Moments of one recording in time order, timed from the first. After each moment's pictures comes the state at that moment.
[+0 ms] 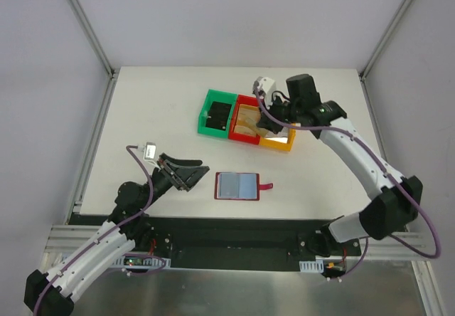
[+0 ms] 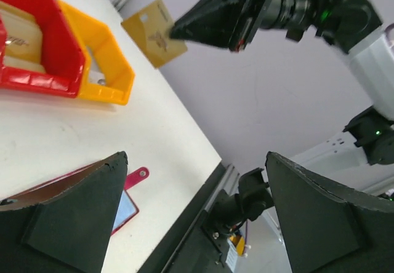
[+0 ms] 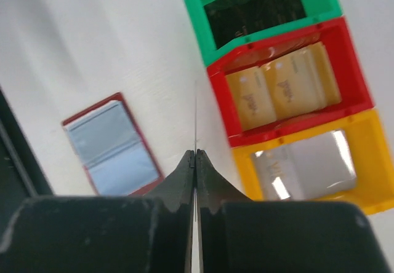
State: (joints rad) left arm -0.62 0.33 0.09 0.48 0.24 -0.96; right arm 0.50 1.38 1.32 -0.64 -0.48 -0.31
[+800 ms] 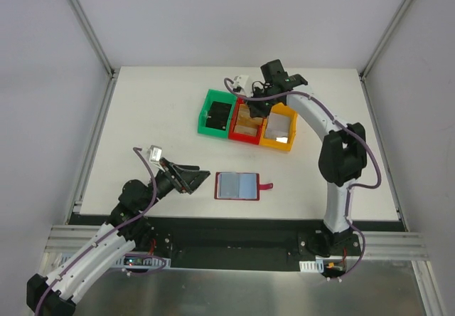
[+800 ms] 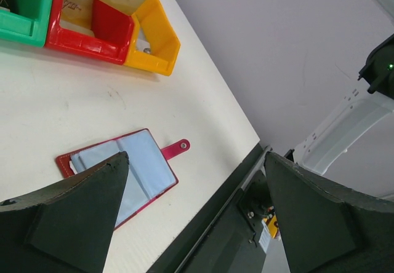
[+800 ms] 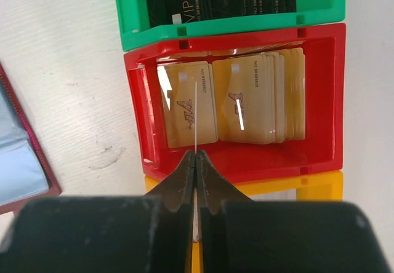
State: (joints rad) left arm -0.62 0.26 0.09 0.23 0.20 -0.86; right arm 0.46 1.99 1.82 -0.86 -0.43 -0.72
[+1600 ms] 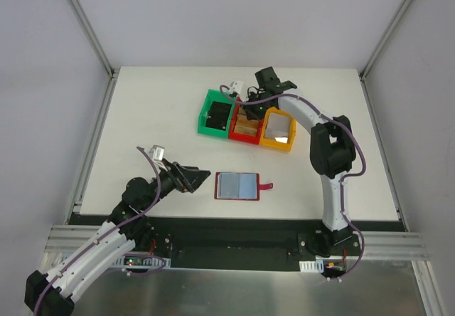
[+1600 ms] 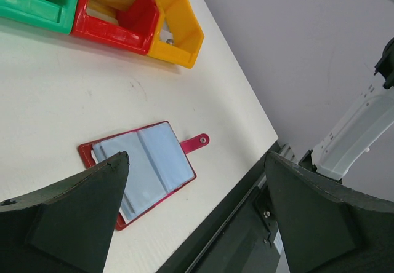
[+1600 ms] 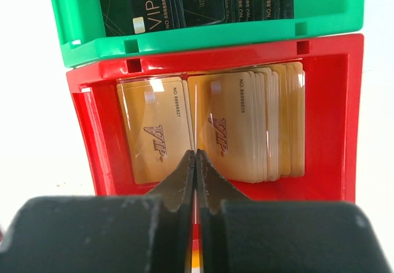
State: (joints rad) left arm -0.62 0.31 0.09 0.20 0.17 -0.83; right arm 0.46 2.13 1.81 -0.70 -0.40 -0.74
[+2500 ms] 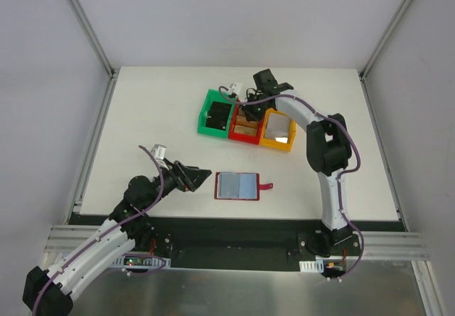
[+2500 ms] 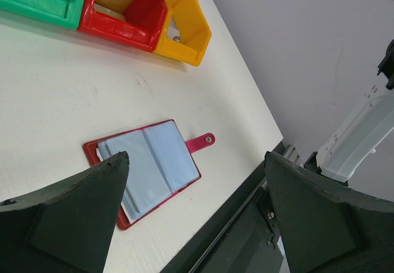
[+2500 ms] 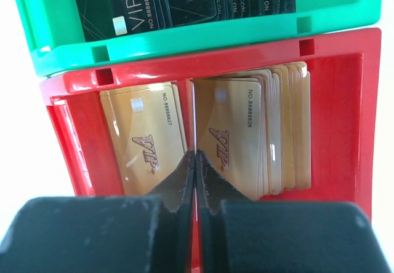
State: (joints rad) left arm -0.62 0.37 0.09 0.23 0.16 -0.83; right arm 0.46 2.19 1.82 -0.67 -0.39 -0.71
